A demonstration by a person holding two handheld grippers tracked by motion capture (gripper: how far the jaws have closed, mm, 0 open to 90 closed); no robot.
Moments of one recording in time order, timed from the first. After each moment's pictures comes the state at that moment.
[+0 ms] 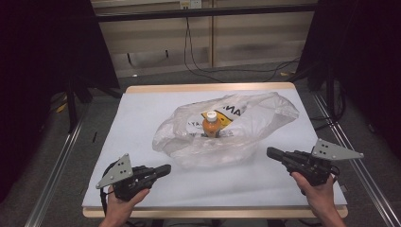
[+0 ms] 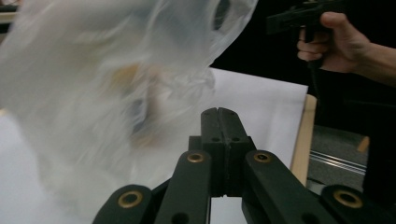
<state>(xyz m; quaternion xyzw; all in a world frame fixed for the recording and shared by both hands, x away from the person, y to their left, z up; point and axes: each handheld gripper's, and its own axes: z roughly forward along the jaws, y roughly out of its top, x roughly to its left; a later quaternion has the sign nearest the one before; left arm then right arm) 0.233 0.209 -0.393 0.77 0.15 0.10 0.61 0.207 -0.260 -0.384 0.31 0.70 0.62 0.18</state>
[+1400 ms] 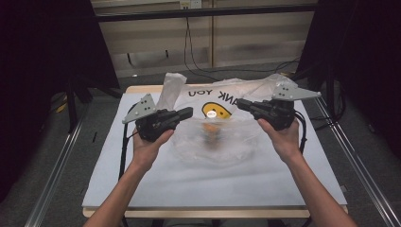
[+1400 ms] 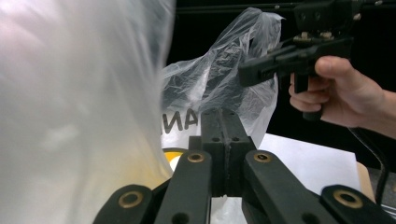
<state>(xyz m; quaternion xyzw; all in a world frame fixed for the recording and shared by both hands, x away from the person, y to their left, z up) 0.336 0.147 -0.322 0.74 0.16 0.13 0.64 0.320 -0.199 -0.322 0.30 0.72 0.60 0.21</state>
